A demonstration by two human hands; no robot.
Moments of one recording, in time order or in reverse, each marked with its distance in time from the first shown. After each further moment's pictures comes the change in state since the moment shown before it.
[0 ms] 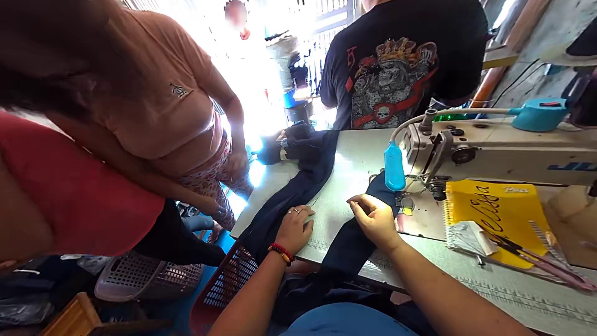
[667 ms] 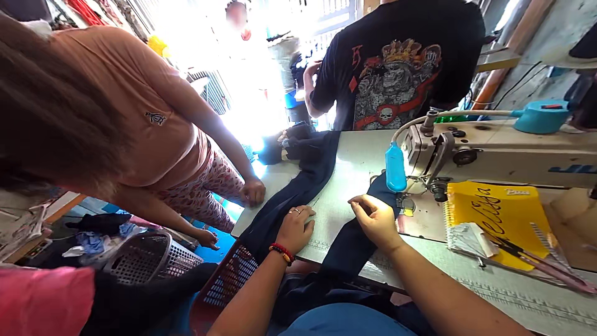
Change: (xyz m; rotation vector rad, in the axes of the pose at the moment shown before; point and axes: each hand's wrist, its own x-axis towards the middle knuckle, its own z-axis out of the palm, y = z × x) left_hand 0.000 0.000 0.001 -0.011 0.008 0.004; right_hand 0.000 -0.001 -0.001 -0.014 0.003 -0.004
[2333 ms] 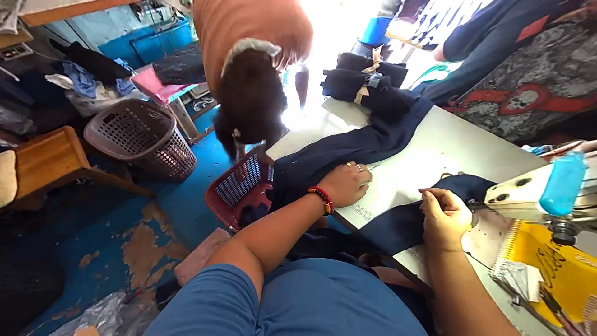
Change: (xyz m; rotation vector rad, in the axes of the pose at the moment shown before) left_hand 0.001 -0.002 -0.006 -0.077 0.027 0.134; right_hand 0.002 0.013 -0.005 0.045 -0.130 0.003
